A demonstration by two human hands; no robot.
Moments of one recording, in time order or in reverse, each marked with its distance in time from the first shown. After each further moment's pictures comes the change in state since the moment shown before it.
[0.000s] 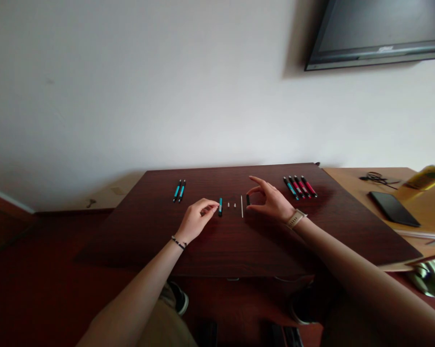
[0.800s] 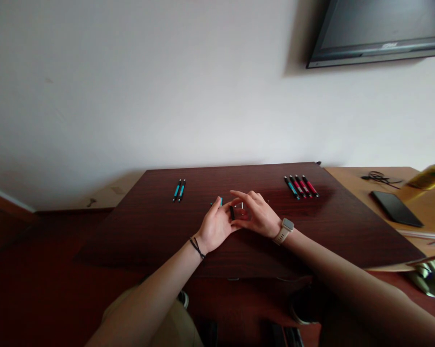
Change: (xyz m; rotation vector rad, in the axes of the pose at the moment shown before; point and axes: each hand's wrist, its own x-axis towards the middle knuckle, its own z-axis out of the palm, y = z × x) left_hand 0.006 0.041 0.058 -1.478 -0.280 -0.512; right_hand -0.011 -0.059 0.030 -0.070 -0.025 -0.248
